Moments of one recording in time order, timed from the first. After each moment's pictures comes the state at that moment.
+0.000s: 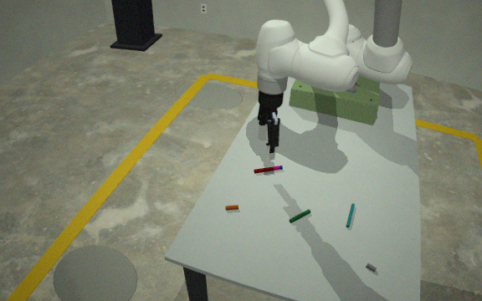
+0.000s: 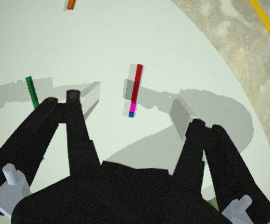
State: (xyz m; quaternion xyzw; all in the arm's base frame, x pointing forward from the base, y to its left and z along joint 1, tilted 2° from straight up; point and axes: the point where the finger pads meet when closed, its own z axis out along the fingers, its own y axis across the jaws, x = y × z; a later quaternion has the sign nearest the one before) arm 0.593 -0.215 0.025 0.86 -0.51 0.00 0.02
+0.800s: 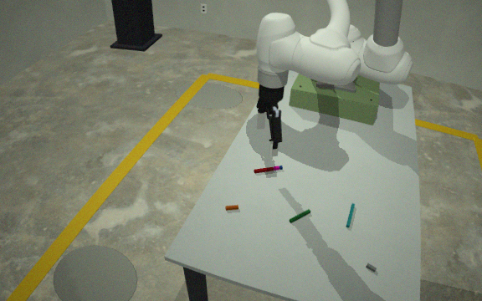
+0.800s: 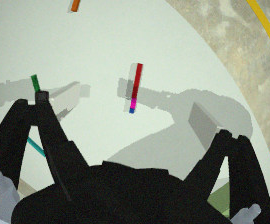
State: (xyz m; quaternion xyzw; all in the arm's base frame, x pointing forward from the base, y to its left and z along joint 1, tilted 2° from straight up) arm 0.594 -0.214 0.045 0.86 -0.51 0.00 0.02
